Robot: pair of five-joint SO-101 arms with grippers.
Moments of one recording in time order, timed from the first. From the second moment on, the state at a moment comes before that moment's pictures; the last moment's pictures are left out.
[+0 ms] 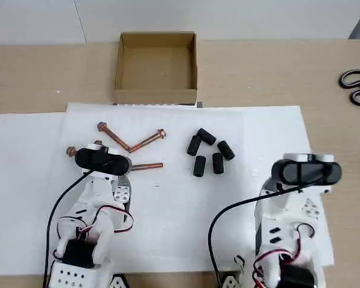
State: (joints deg) left arm 6.9 -95.3 93.8 51.3 3.4; right arm 9.1 -102.9 65.8 75.8 0.0
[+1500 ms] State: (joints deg) left arm -7.4 -14.7 20.9 76.5 4.8; right arm -3.5 -12.0 8.8 90.7 20.3
